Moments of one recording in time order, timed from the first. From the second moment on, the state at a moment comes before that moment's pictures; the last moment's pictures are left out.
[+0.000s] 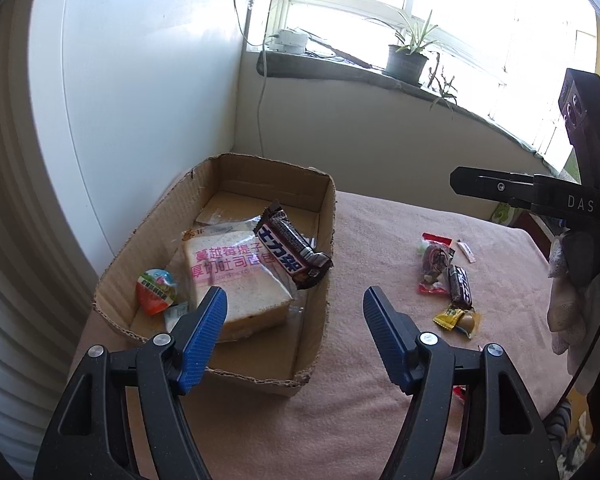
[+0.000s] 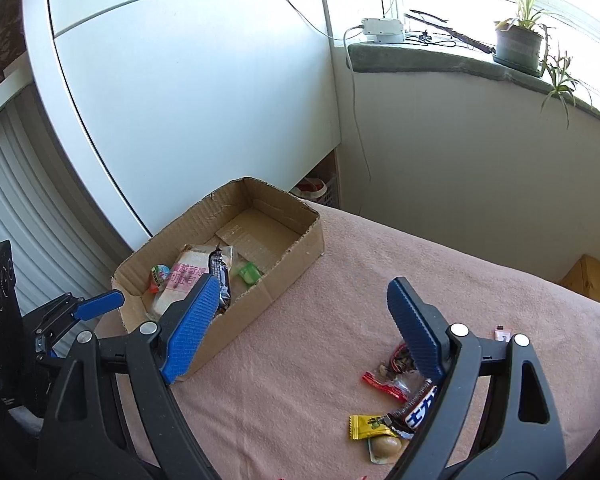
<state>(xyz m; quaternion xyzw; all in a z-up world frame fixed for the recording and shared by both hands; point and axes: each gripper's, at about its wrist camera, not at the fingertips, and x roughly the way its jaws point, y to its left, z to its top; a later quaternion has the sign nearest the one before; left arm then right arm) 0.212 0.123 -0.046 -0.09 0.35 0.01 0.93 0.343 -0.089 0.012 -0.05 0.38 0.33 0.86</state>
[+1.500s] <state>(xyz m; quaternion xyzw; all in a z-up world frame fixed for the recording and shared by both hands) 0.293 -0.036 -0.110 0.03 0.47 -0.20 0.86 0.395 -0.193 -0.117 0.08 0.57 0.25 0.78</state>
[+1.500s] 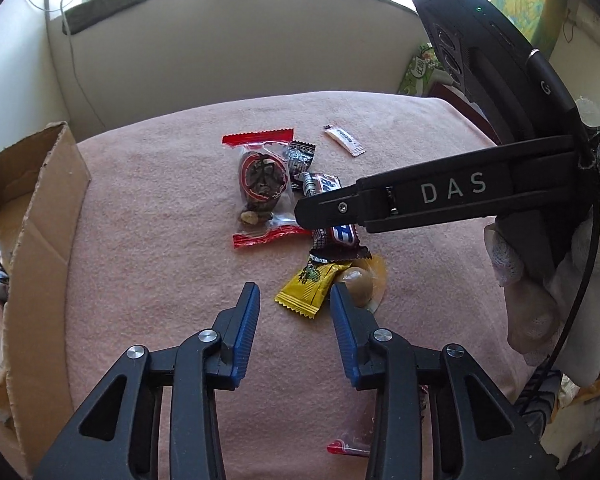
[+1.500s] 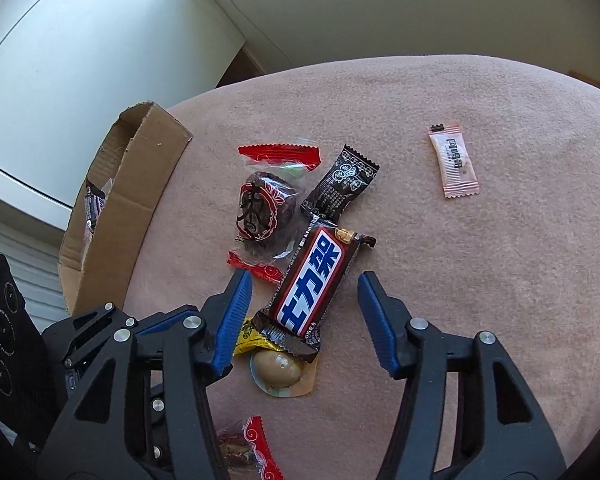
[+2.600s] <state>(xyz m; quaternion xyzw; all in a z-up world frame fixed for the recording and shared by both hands) 0.326 -0.081 -0.125 0.12 0.46 -0.23 0.85 0.396 -0.211 -0.117 -0.03 0.57 0.23 0.79</state>
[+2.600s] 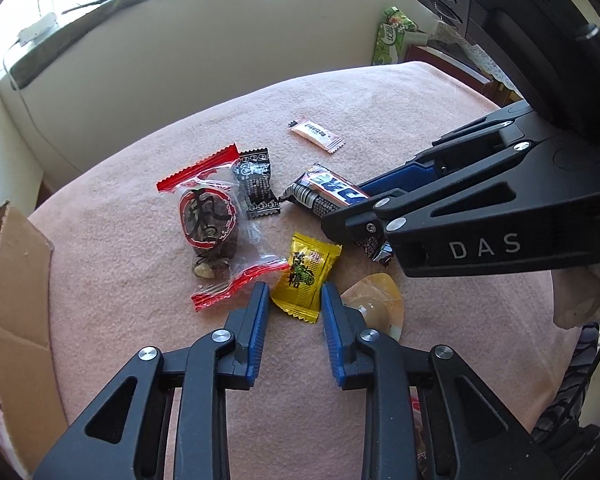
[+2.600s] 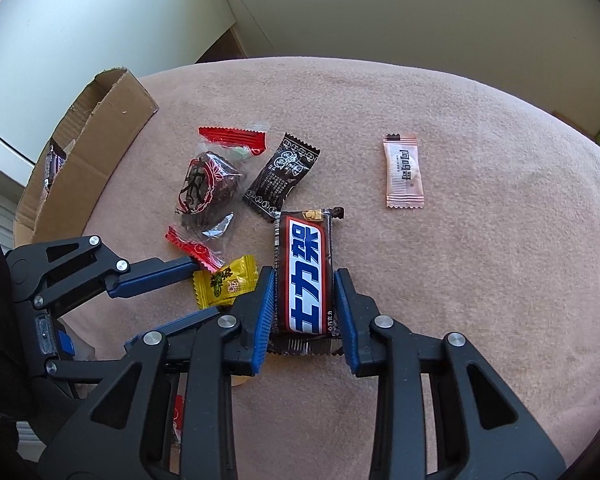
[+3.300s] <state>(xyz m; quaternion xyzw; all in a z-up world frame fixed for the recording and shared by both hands) 0.333 -0.084 -0.126 0.13 0.46 -0.21 0.85 0.386 -0.223 -0.114 -0.02 0.56 0.23 0.79</state>
